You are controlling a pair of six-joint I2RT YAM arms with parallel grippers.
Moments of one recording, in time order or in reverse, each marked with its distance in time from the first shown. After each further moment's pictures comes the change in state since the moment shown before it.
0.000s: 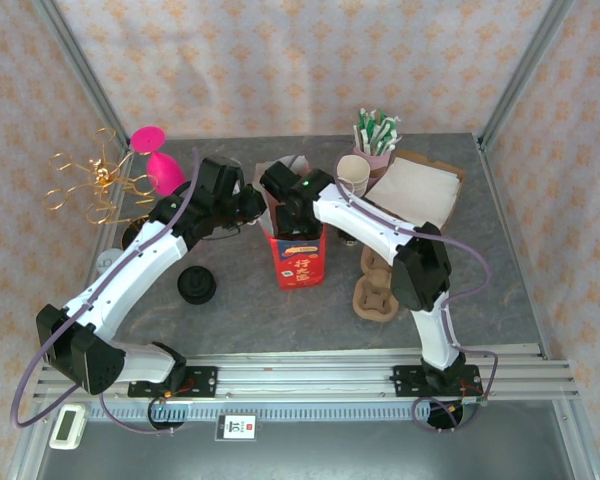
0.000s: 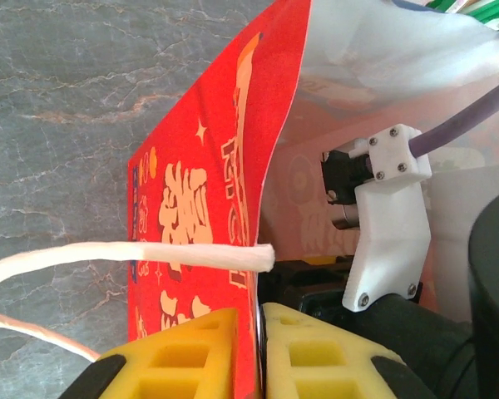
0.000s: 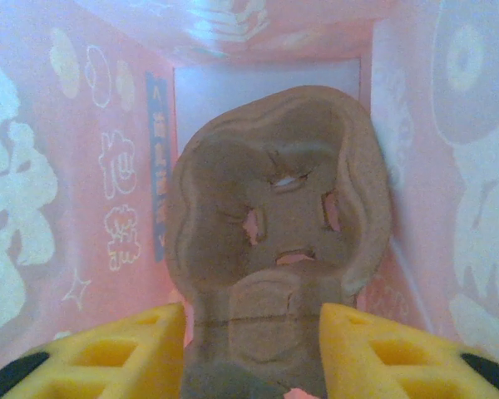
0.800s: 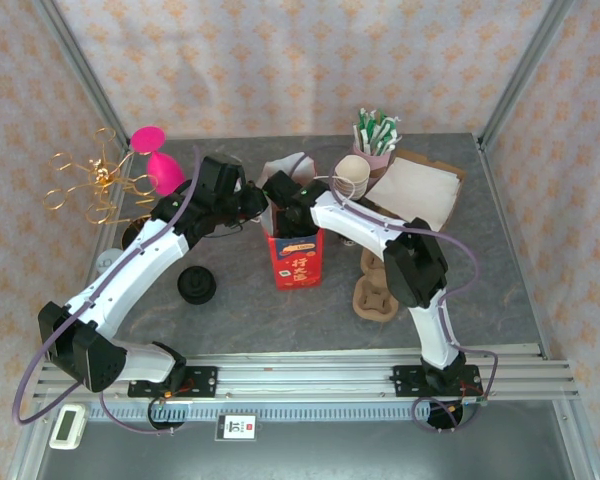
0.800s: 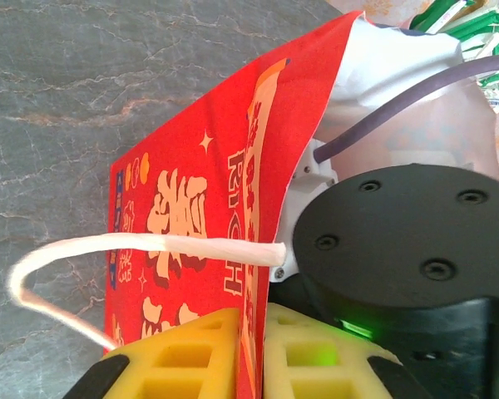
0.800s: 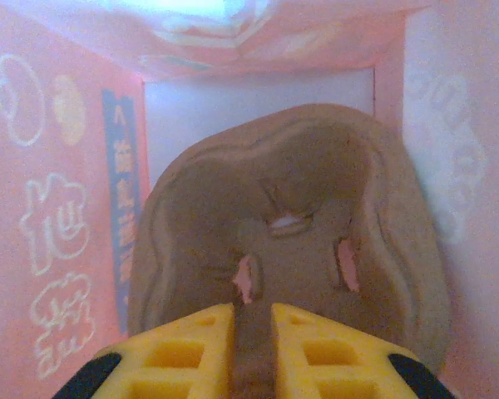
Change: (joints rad) left arm 0.000 0.013 0.007 0.023 0.005 -0.028; right arm -0.026 0.034 -0.138 0.197 -0.010 0.026
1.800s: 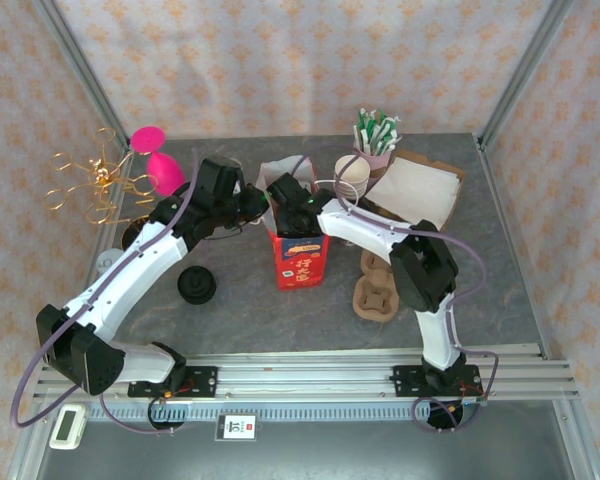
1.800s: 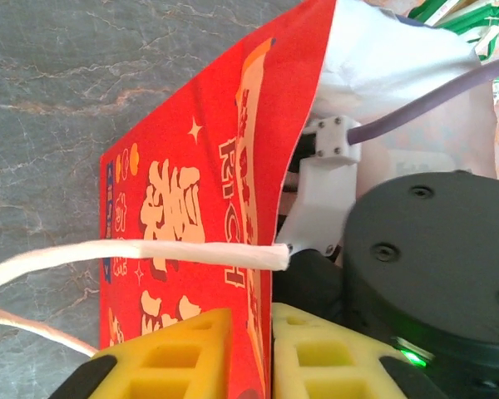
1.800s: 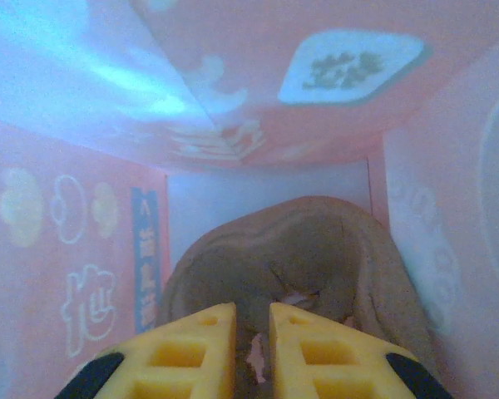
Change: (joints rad) left arm 0.000 -0.019 -0.025 0.010 0.019 -0.015; right arm -0.002 -0.084 -0.156 0.269 0.079 -0.028
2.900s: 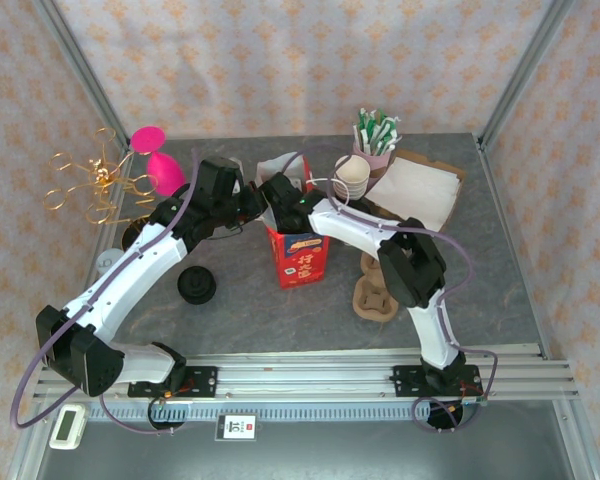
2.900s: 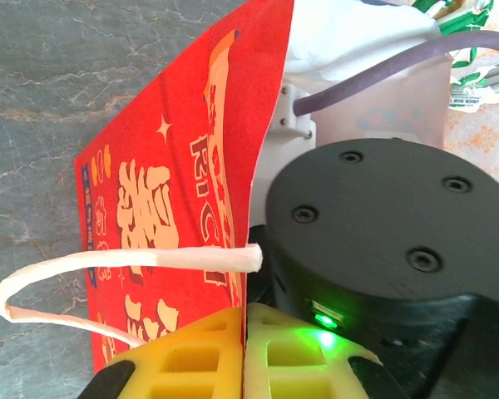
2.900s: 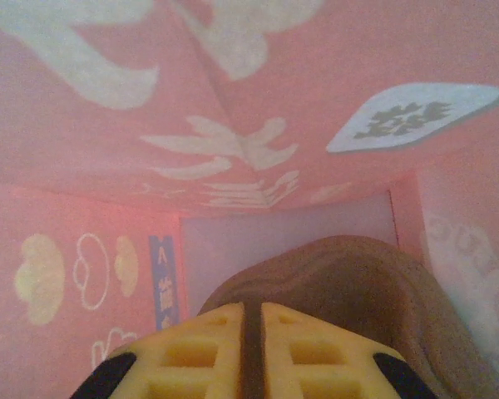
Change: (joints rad) left arm 0.001 -0.005 -0.019 0.042 0.009 0.002; right arm 0.014 0.086 0.080 0.057 0.026 -0.038
